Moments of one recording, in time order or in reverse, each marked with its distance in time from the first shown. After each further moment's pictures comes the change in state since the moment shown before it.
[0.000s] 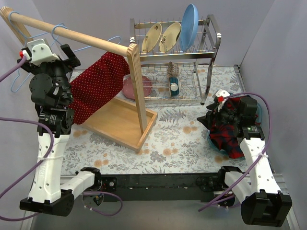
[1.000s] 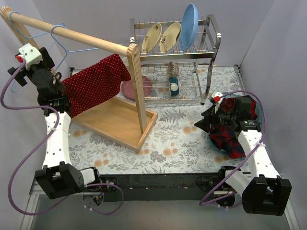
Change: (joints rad) left arm 0.374 0.188 -0.243 0.448 -0.160 0.088; right arm 0.000 0.124 0.002 -0.099 -0.102 -0.045
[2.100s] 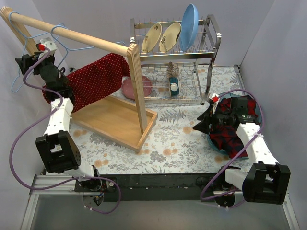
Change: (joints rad) left arm 0.018 0.301 0.005 0.389 0.055 0.466; right arm -0.001 0.125 0.033 -0.117 -0.127 -0.113
